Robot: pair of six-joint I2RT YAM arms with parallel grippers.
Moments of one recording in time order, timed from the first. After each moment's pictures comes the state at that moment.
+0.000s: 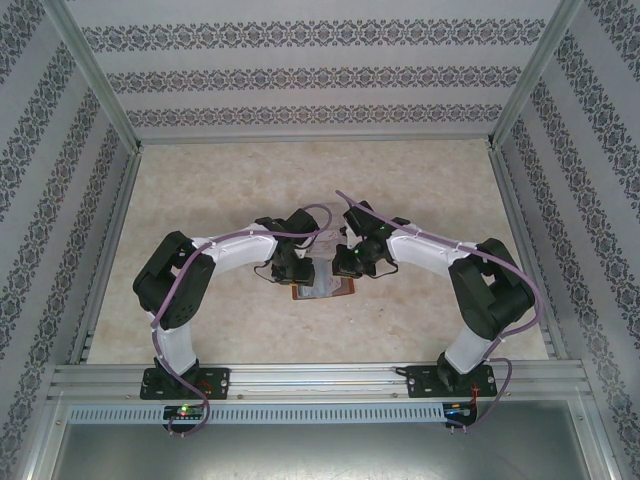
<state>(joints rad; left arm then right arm) -0.66 1.85 1.18 -0.72 0.23 -0.54 0.57 1.68 1.01 -0.55 -0.41 0.63</state>
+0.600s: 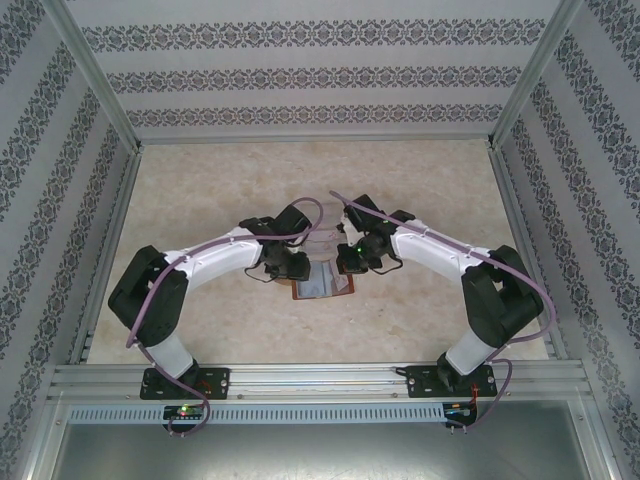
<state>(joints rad) -0.65 1.68 1.11 -0.71 0.17 -0.54 0.59 1.63 1.10 -0.72 -0.33 0.37</state>
